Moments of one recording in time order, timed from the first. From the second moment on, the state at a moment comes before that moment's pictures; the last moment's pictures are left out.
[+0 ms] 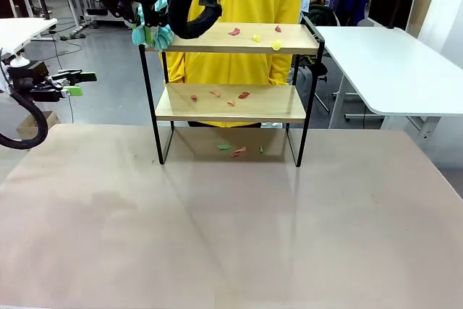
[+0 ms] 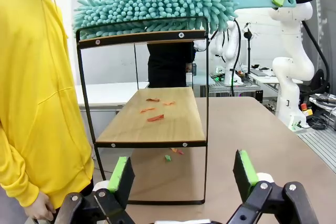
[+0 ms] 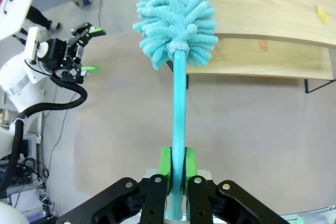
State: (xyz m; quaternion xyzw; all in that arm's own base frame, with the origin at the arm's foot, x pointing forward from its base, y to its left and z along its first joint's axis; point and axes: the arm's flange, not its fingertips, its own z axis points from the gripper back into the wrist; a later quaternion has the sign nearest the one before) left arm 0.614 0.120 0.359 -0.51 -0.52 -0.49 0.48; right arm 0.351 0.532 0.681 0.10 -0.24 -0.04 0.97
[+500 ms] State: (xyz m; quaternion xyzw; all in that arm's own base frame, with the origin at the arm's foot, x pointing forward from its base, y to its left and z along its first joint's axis) left arm 0.614 0.120 0.359 -0.51 -0.52 -0.49 0.48; right arm 0.358 0.527 0.676 0.09 -0.24 -0.04 0.97
